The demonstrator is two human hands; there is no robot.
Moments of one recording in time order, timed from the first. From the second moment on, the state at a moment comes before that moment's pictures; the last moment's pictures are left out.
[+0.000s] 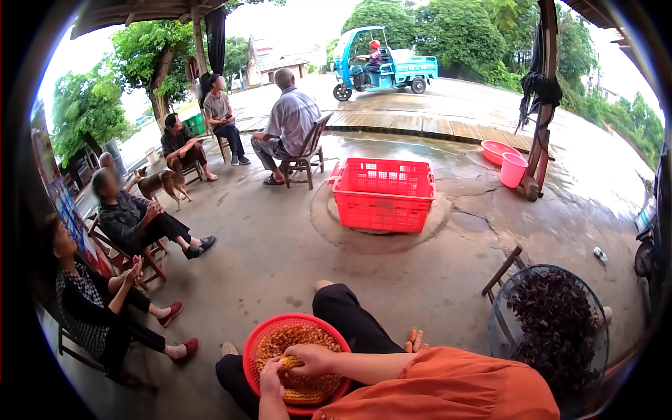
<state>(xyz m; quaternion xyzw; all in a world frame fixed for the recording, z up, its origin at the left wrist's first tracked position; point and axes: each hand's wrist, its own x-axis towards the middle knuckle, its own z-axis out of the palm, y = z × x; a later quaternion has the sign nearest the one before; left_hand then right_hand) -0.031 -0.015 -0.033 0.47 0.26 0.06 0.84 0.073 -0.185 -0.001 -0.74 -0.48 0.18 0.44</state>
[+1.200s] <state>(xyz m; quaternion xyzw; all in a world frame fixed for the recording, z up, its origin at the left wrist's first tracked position) -0.016 -0.022 -0.067 0.59 0.25 0.09 0.76 0.066 -0.171 -0.002 -0.74 -0.54 0.12 0.38</state>
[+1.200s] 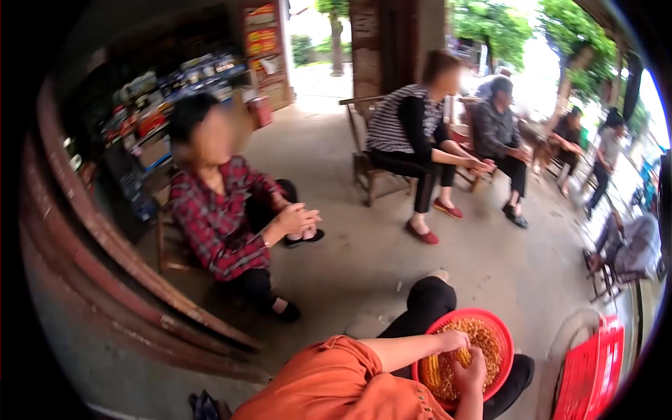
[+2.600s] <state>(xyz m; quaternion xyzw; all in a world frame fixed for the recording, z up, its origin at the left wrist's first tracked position) -0.029 -0.032 -0.048 0.48 0.27 0.11 0.83 0.084 -0.169 -0.013 -0.70 -0.46 0.21 0.50</state>
